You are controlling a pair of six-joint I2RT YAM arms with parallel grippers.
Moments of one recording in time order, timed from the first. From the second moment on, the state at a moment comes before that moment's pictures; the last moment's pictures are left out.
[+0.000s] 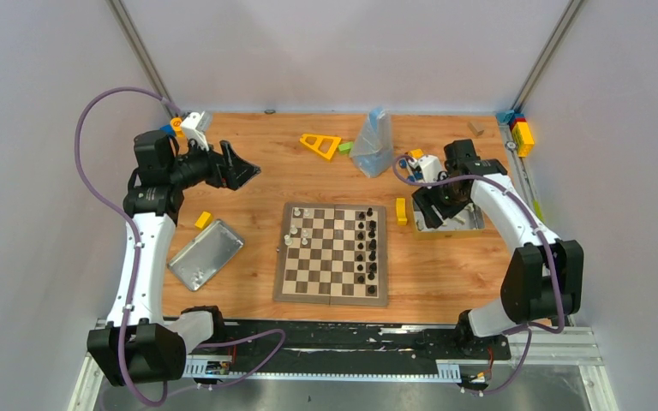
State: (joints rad) left arm 0.11 1.10 1.12 -0.44 0.81 -0.10; right arm 0.17 1.49 1.20 -0.92 -0.18 -0.49
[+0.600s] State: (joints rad) left arm 0.11 1.10 1.11 -0.43 0.81 -0.10; right arm 0.11 1.57 1.12 -0.87 -0.26 -0.67
